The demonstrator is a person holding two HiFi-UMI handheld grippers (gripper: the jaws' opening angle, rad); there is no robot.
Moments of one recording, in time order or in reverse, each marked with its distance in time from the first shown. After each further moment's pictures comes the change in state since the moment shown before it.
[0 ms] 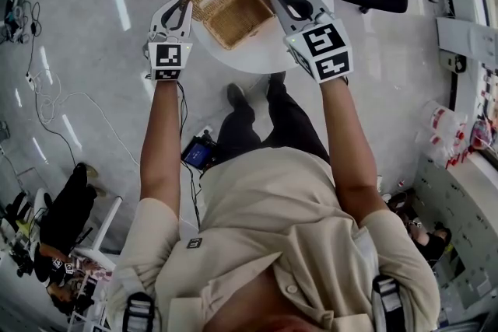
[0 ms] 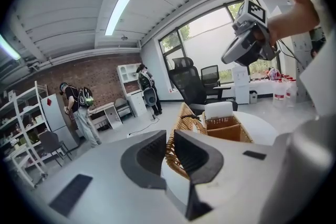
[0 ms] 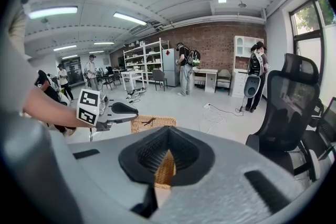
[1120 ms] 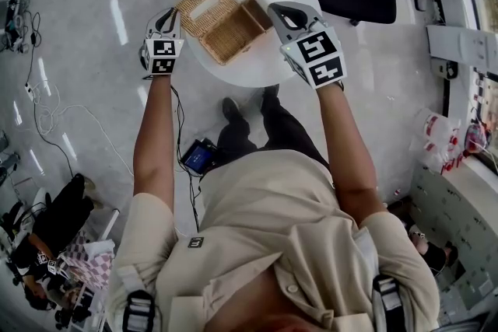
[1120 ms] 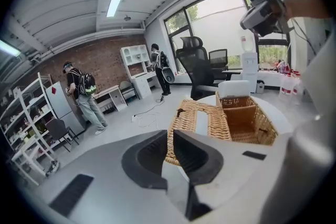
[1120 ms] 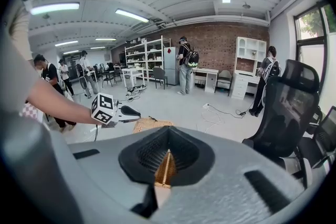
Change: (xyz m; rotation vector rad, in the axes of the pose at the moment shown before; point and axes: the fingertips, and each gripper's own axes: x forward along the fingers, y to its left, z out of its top) left arm 0.030 0.034 -0.050 -0.024 0.221 0.037; right arm -0.013 -0.016 0.017 -0.041 0.027 -0.003
